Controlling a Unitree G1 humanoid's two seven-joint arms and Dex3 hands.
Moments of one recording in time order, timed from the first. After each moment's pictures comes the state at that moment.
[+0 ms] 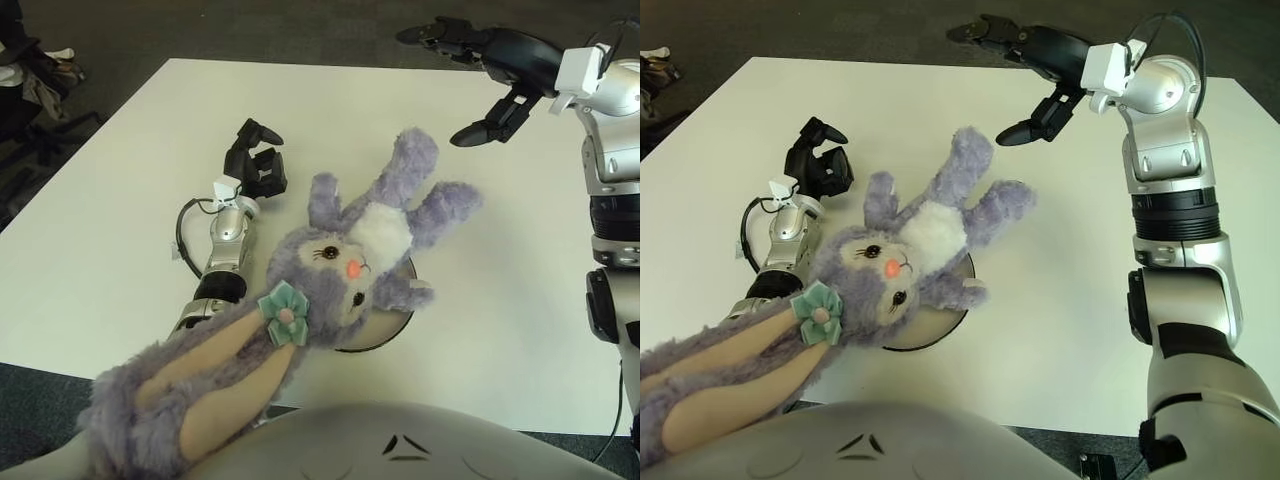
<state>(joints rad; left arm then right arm) -0.49 0.05 0.13 0.80 -0.07 -0.65 -0.07 -0.84 -0.64 0.07 0.14 -0.03 -0.08 0.85</state>
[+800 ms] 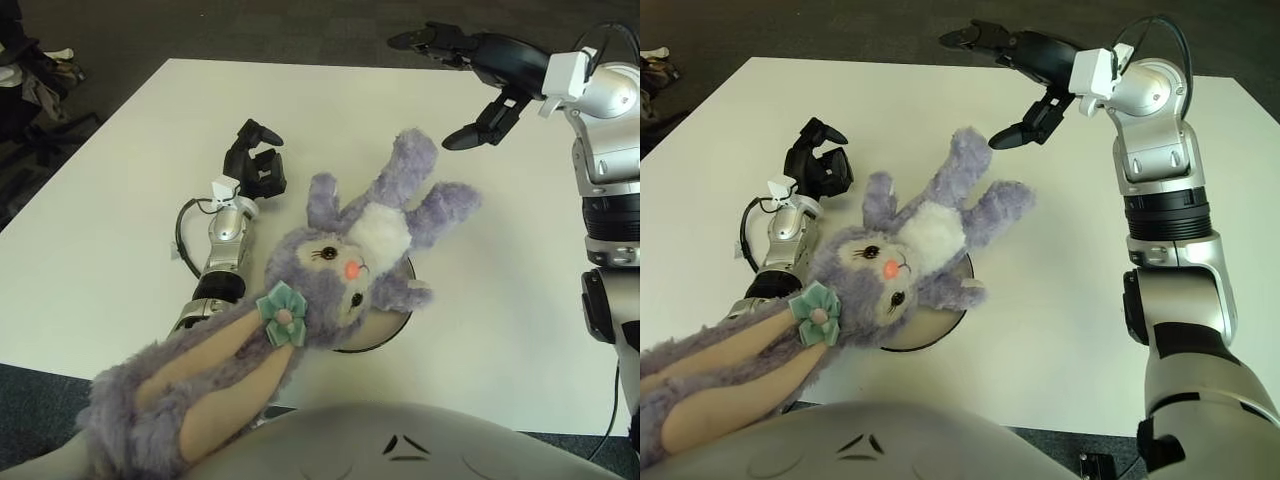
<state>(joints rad) -0.49 0.06 0.14 0.80 -0.10 -0.65 -0.10 -0.84 -0.62 0.10 0.13 -0.04 -0.07 0.83</state>
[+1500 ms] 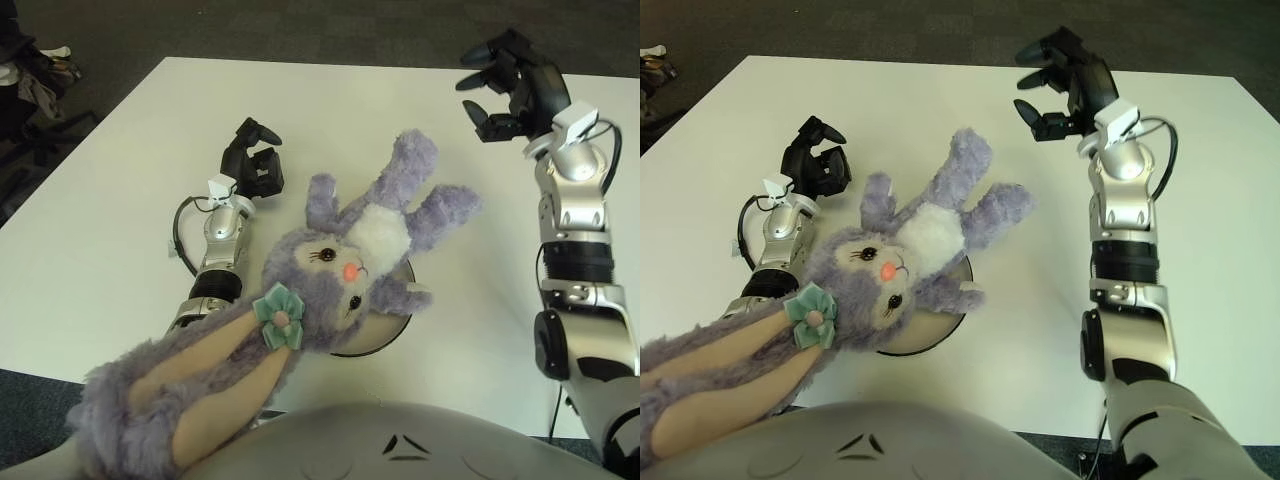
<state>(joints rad) -0.49 0.09 0.16 0.81 -0.12 -0.65 -0.16 -0.52 -0.35 -0.18 0.28 -0.02 -0.17 0.19</state>
